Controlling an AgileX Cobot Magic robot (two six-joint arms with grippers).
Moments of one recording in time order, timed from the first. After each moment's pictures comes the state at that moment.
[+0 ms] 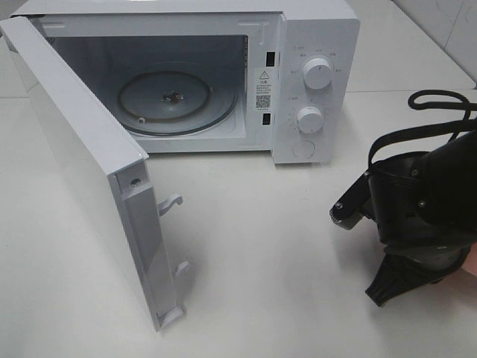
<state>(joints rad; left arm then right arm) 0.09 0.00 -0.50 -0.02 1.05 0.09 0.74 1.77 -0.64 -0.95 0.80 0.94</state>
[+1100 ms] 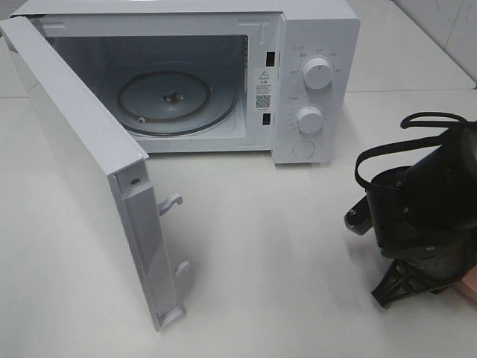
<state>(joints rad) 0.09 0.00 -0.50 -0.02 1.05 0.09 0.65 1.90 -0.65 -1.00 0.76 1.07</state>
